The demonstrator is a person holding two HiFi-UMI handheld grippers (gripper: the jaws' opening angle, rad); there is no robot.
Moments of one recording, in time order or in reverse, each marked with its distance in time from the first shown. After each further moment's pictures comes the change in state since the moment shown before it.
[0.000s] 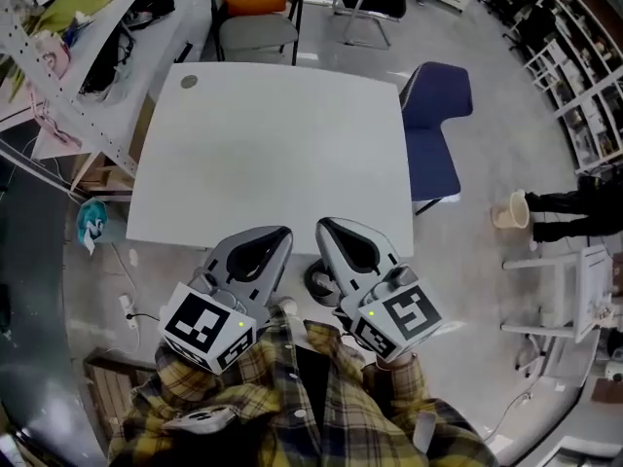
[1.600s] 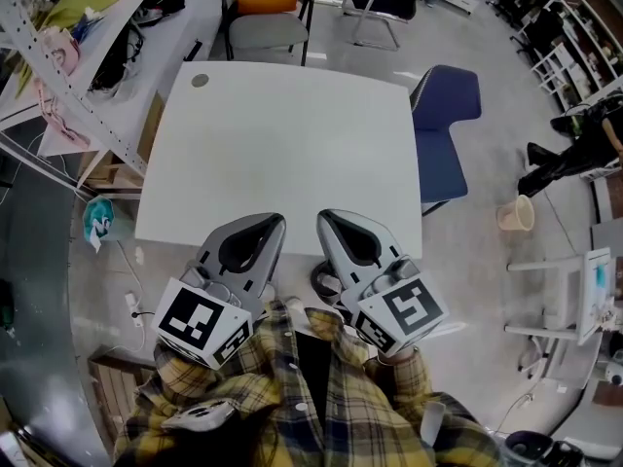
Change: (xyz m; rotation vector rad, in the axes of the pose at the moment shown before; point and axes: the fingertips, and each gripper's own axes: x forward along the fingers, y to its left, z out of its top) left arm -0.019 0.037 0.019 0.039 -0.031 0.063; right arm 0.031 0.013 0.007 -0.037 -0.003 0.010
